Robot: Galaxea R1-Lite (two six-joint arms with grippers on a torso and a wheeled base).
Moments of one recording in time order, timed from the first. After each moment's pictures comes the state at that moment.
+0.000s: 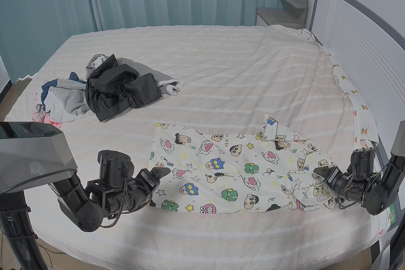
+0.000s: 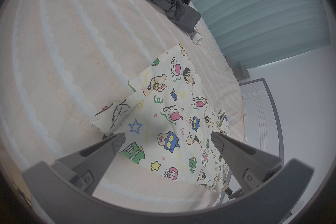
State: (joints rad) left arm -0.42 2.11 -0.50 -1.04 -0.03 -1.12; right arm 0.07 2.02 -0.28 -1.09 -0.04 0.81
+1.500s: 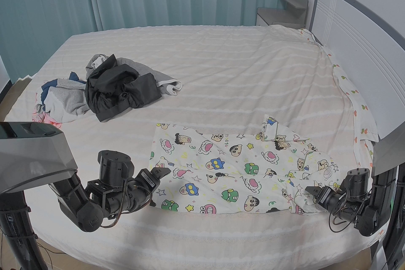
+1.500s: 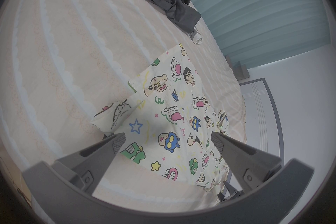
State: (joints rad) left arm -0.42 2.11 -0.50 -1.04 -0.03 -1.12; right arm 0.14 2.23 -0.06 -1.53 -0.04 0.74
